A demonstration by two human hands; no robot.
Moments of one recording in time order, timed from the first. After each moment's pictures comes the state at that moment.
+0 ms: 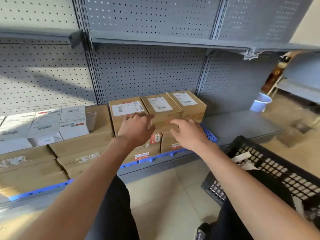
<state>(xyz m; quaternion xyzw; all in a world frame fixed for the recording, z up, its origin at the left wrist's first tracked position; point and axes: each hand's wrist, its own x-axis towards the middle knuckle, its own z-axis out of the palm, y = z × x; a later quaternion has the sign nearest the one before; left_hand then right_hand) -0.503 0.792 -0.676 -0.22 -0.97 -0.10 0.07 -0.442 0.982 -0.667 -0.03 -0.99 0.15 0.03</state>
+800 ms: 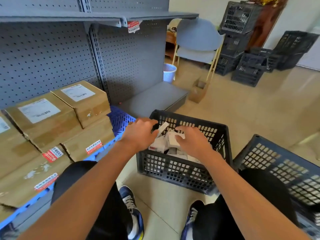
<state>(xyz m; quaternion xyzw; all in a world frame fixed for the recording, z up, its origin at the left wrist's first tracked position) -0.417 1.115 -0.726 -0.49 -0.86 -0.12 -0.03 -0.259 1.247 -0.734 -0.32 -0.93 0.18 0.07</state>
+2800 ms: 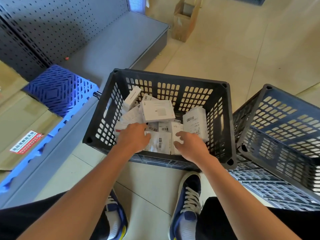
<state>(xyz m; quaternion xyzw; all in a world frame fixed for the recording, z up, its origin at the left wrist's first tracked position) -0.409 1.271 -0.947 -0.46 -0.85 -0.04 -0.25 -0.219 1.373 -0.960 -0.46 -0.82 0.31 -0.10</state>
